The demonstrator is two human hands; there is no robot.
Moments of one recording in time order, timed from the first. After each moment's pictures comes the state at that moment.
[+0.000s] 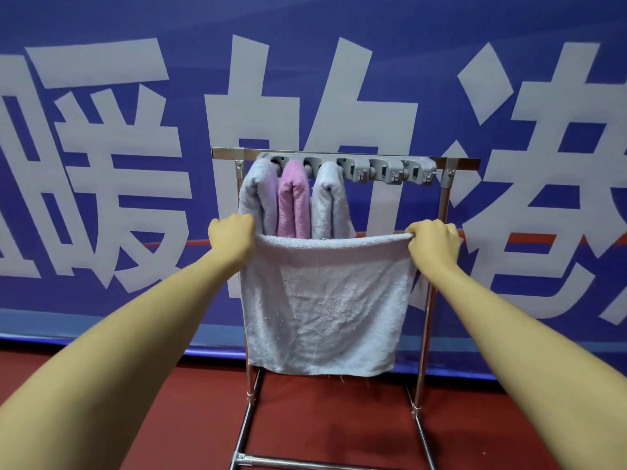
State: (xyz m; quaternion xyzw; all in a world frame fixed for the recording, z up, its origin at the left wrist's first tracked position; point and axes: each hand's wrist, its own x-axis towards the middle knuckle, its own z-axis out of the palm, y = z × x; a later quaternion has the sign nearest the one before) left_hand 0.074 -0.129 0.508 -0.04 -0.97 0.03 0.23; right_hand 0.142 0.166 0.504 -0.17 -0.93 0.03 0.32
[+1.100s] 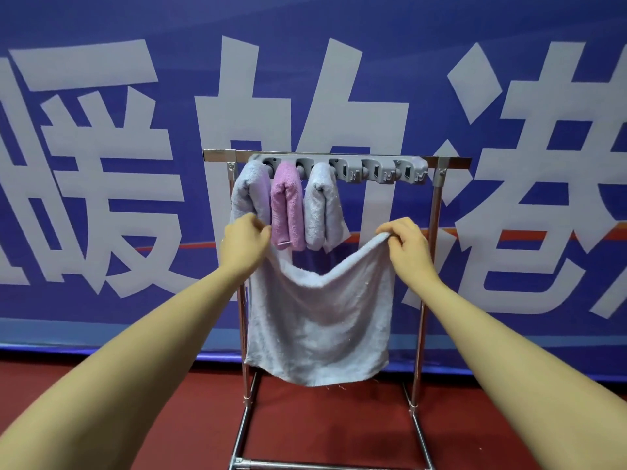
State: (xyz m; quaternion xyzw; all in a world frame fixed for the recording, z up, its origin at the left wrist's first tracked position) left_hand 0.079 -0.105 0.496 -0.06 -0.87 -0.40 0.27; right_hand 0.138 0.157 0.477 0.05 -0.85 0.35 0.39
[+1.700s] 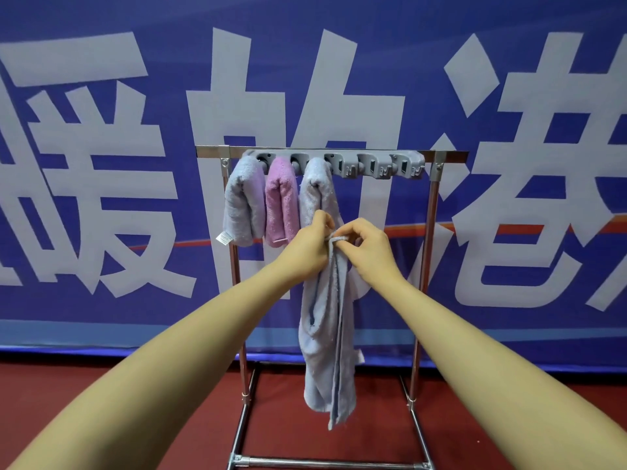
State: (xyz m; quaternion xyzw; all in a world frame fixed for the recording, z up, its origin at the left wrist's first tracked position) left_hand 0.102 -0.034 0.492 -0.36 -0.85 -0.36 0.14; right_hand 0.137 0.102 0.479 0.12 -0.82 0.44 0.34
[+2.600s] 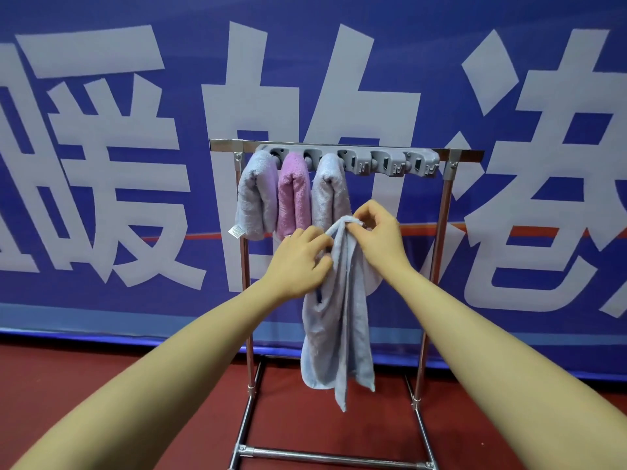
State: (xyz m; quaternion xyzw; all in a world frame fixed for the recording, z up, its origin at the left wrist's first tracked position) left_hand 0.103 -0.068 0.459 -0.37 -0.85 -0.24 0.28; right_hand 0.129 0.095 0.490 0.09 -0.79 0.50 0.35
